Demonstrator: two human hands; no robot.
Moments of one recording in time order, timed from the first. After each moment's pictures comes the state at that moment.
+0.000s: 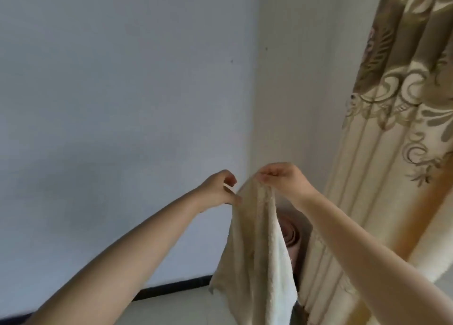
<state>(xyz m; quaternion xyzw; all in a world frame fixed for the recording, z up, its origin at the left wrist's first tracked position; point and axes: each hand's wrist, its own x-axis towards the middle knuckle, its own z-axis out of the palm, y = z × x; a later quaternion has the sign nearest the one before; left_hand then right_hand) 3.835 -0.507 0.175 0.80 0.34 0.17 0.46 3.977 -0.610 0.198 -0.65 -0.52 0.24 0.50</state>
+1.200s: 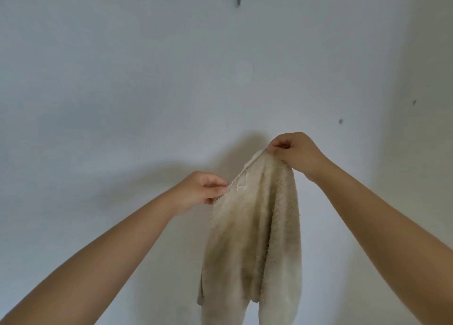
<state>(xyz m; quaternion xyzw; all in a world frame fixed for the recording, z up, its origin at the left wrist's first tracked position) 3.789 -0.190 0.274 0.74 0.40 0.32 0.43 3.998 -0.229 0.333 -0.55 -0.67 0.17 0.47</state>
